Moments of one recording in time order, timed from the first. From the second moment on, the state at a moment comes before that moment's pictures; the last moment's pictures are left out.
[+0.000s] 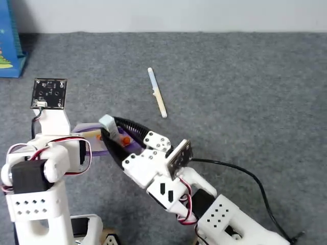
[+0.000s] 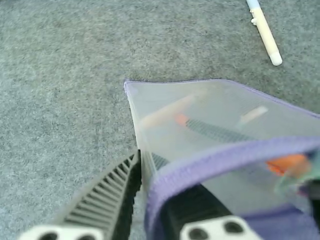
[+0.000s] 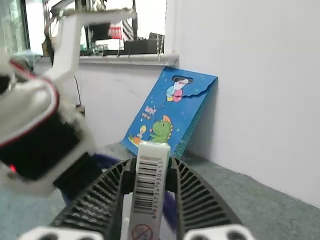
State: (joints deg) left arm -9.9 -50.2 26.7 93.9 0.0; right arm -50.8 -57.0 74.9 -16.9 -1.6
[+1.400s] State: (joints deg) left arm -10.1 -50.2 26.8 93.9 0.0; right arm -54.7 -73.1 75.7 11.9 -1.1
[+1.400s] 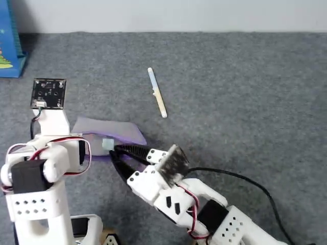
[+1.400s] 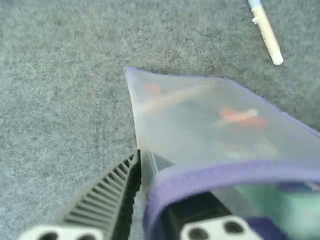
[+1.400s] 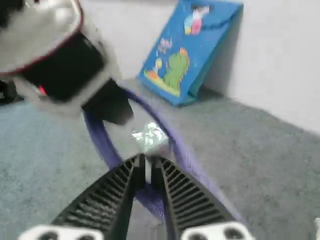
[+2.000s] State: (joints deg) left arm -10.1 -50.2 26.8 93.9 0.0; right arm -48.4 -76.7 72.5 9.6 4.9
